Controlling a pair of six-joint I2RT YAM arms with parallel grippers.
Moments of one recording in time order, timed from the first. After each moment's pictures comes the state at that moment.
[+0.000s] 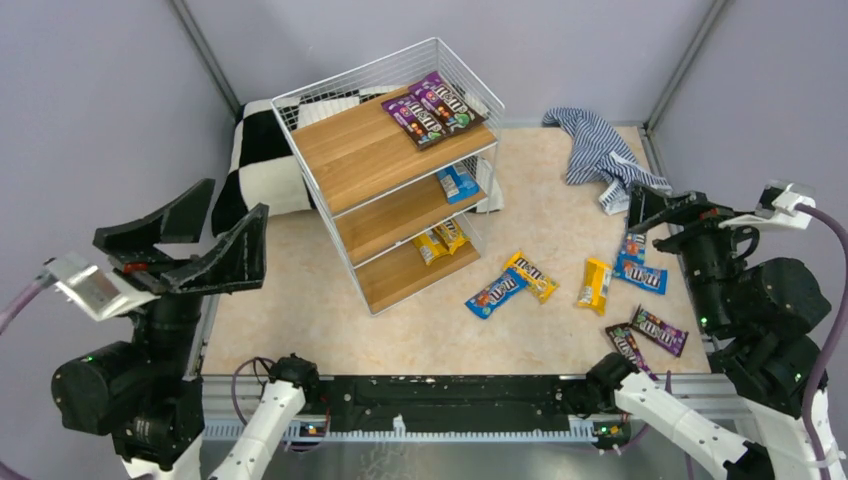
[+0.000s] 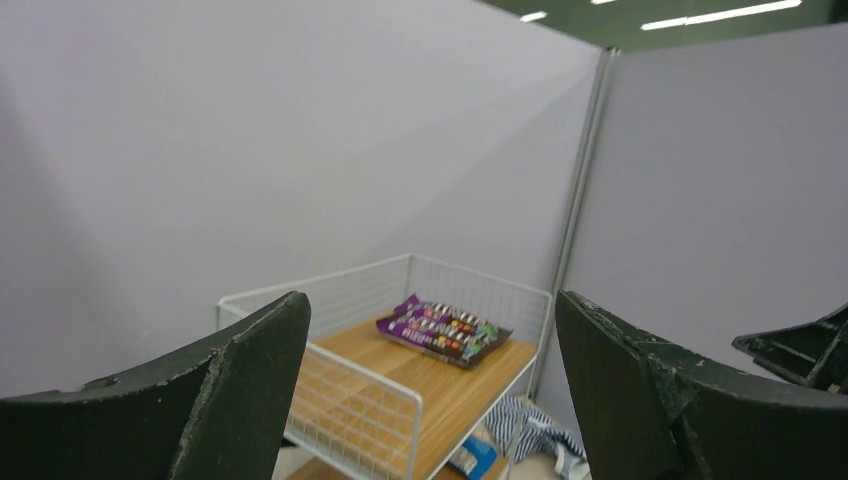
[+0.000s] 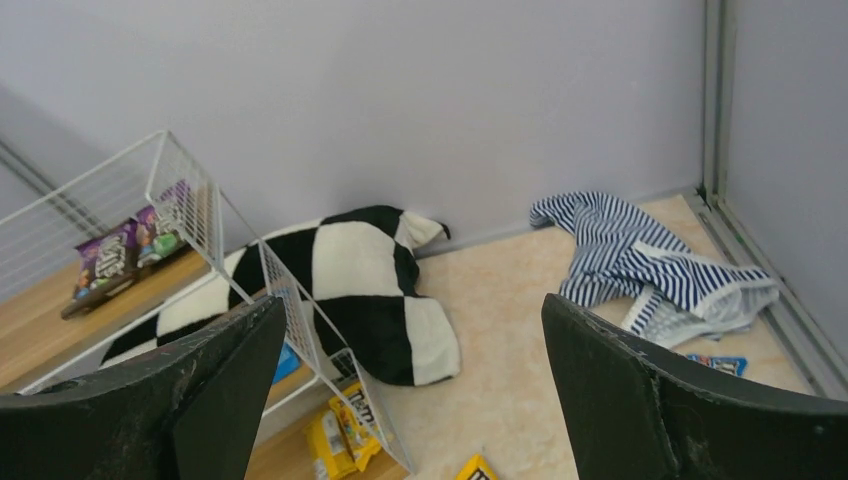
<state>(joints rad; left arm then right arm) -0.19 0.49 1.38 -0.17 0.20 -0.36 0.63 0.54 1.29 -0.55 0.61 0.26</state>
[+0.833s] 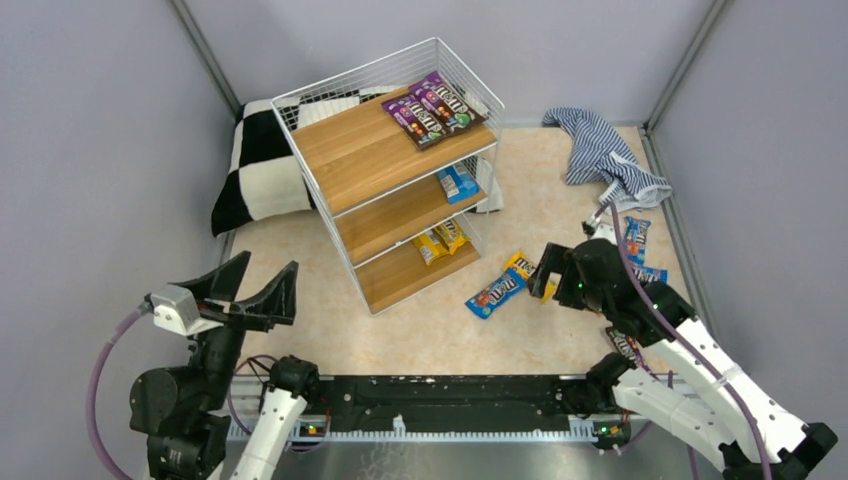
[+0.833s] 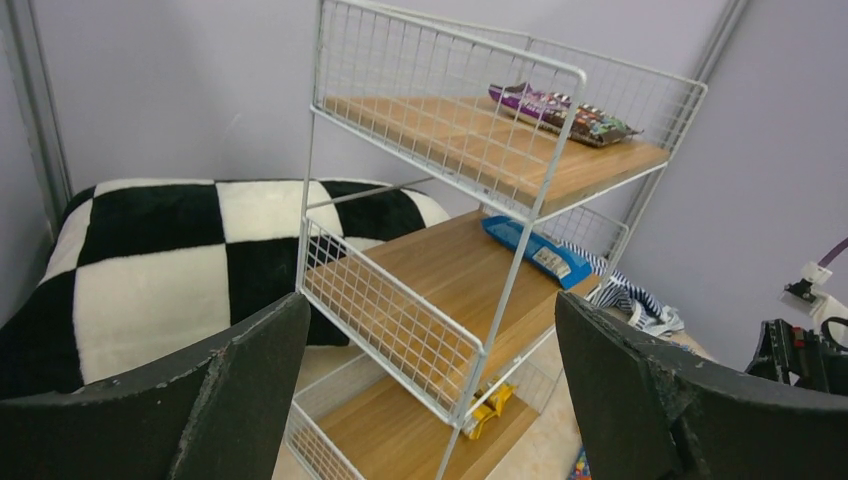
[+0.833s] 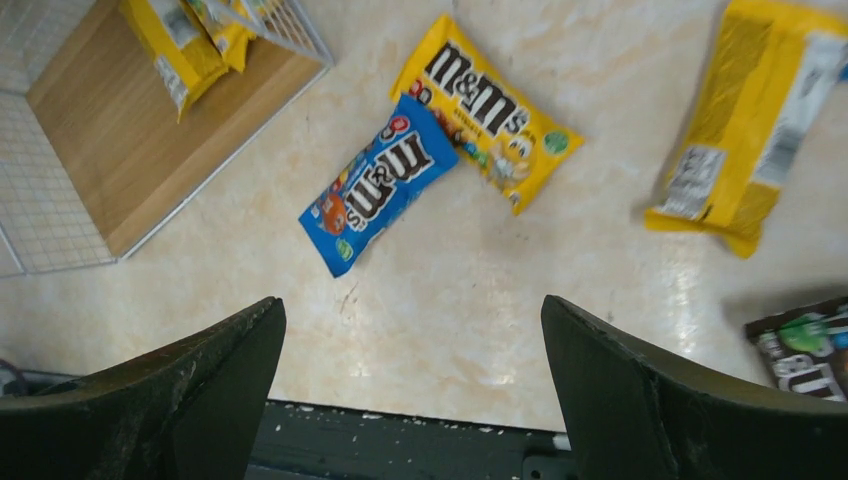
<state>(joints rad) -0.25 0.12 0.99 -0.51 0.03 -0.26 0.63 0.71 0.86 -0.93 0.26 0.71</state>
